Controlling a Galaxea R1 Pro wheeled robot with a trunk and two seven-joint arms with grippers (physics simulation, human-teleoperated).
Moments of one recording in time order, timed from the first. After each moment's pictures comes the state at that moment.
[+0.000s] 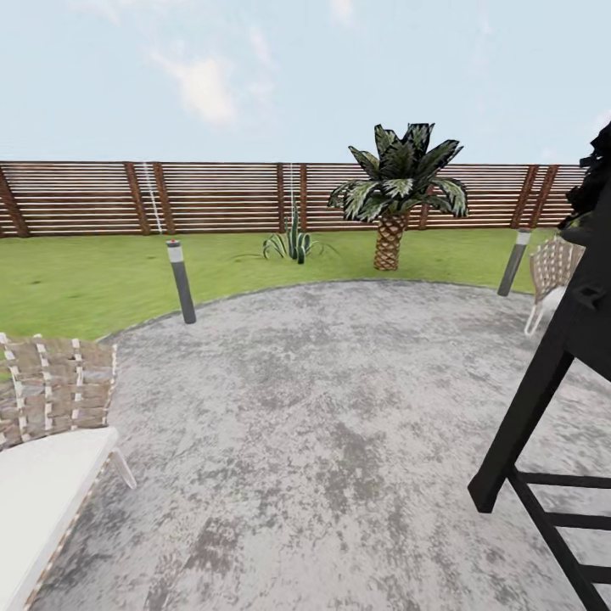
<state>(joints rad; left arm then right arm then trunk) -0.15 0.06 0.01 -0.31 0.01 -0.38 0.00 -0.04 -0.02 0.00 -0.50 0.00 -0.30 0.00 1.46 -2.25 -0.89</state>
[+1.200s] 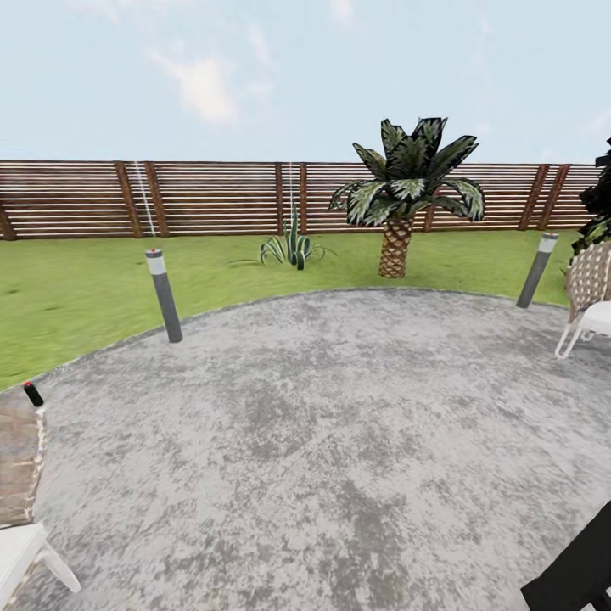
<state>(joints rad) -0.15 0.06 0.01 -0.31 0.01 -0.38 0.00 -0.04 -0.03 0.00 -0.50 0.00 -0.31 0.00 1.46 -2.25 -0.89</state>
